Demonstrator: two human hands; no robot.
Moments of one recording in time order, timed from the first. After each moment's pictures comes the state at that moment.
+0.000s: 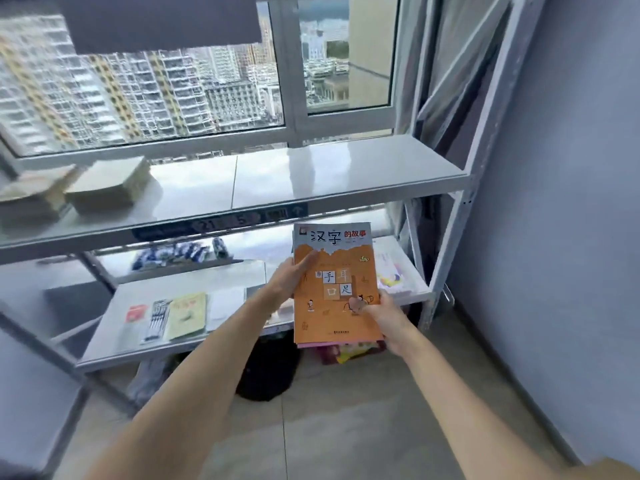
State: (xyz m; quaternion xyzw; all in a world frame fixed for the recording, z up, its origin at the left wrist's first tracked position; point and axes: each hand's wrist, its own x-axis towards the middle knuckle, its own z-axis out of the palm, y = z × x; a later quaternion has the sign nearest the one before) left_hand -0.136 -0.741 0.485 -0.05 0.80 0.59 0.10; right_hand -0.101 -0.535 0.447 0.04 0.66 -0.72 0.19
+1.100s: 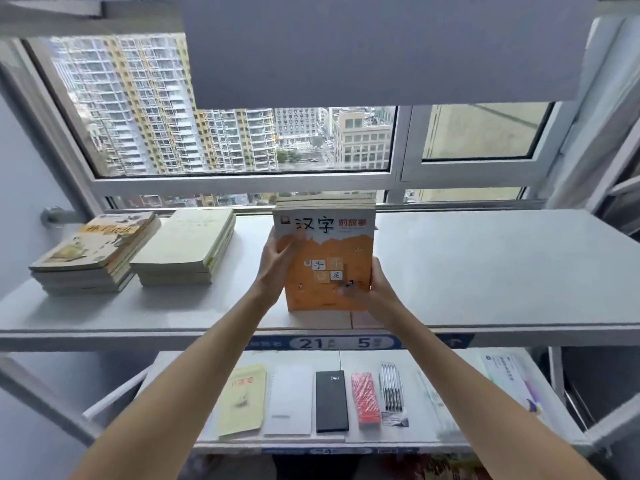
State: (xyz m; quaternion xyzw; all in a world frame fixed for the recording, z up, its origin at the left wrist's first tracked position) left_hand -0.399 -1.067 0.544 0.00 0.69 0.70 -0.19; right_hand -0.450 -0.877 0.494 -0.20 0.69 -0.68 0.15
